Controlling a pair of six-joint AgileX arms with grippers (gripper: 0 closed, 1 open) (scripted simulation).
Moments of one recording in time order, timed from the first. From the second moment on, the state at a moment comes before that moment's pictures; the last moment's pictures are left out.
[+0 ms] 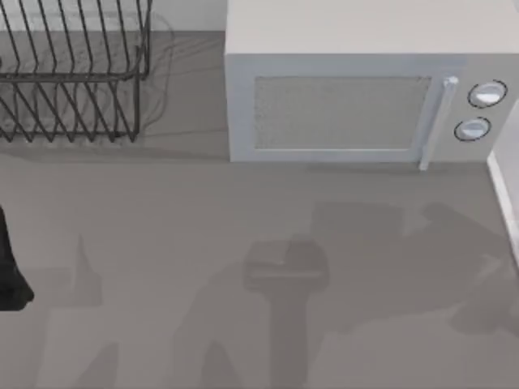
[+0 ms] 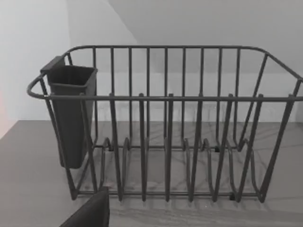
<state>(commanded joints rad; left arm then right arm) 0.00 0.00 0.00 0.00 0.00 0.00 -0.17 1.78 1.50 -1.32 -0.01 0.51</state>
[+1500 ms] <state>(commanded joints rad) 0.00 0.00 0.00 0.00 0.00 0.00 -0.15 2.52 2.34 -1.34 0.03 0.53</state>
